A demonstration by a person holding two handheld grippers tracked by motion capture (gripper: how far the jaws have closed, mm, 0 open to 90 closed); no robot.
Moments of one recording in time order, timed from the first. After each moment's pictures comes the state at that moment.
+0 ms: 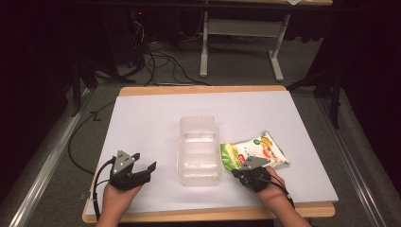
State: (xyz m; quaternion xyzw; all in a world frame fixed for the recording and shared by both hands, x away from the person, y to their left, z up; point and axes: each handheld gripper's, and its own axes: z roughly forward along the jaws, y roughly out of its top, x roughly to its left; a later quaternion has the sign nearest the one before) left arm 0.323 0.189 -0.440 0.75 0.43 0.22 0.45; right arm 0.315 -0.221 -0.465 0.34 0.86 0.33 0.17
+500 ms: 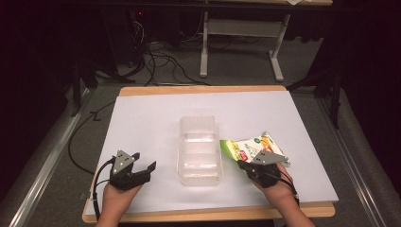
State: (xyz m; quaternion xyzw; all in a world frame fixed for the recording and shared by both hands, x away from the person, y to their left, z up) left arm 0.324 0.189 -0.440 0.75 0.43 0.22 0.45; right arm 0.312 -0.241 -0.437 0.36 0.82 0.40 0.20
